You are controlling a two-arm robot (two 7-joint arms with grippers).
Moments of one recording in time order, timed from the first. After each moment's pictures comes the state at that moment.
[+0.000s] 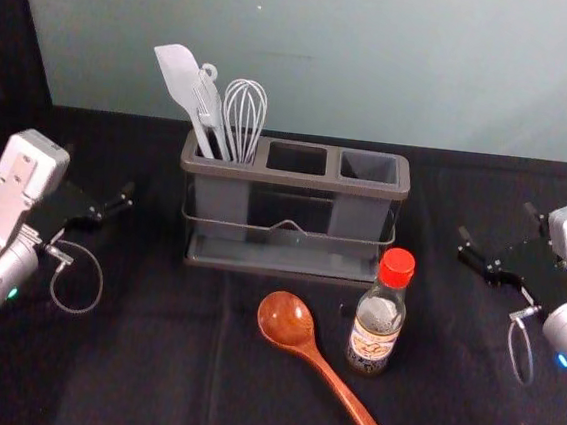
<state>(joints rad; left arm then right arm) -0.20 0.60 0.45 -1.41 -0.25 -0.12 0.03 0.20 0.60 -0.45 -1.41 0.25 -0.12 -0.03</state>
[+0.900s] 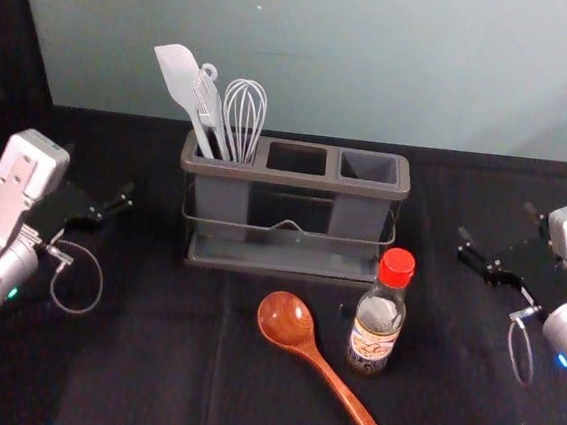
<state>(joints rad) -0.20 0.60 0.45 -1.41 -0.25 -0.12 0.03 0.20 0.60 -0.45 -1.41 0.25 -0.12 -0.03</state>
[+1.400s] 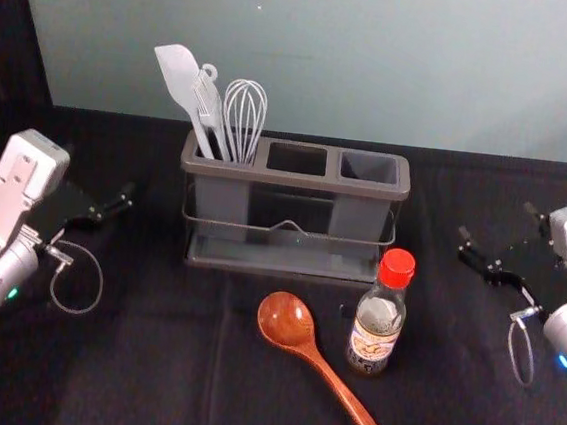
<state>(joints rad) -0.20 0.60 0.45 -1.41 -0.25 -0.12 0.03 0.20 0.60 -0.45 -1.41 0.25 -0.12 -0.03</state>
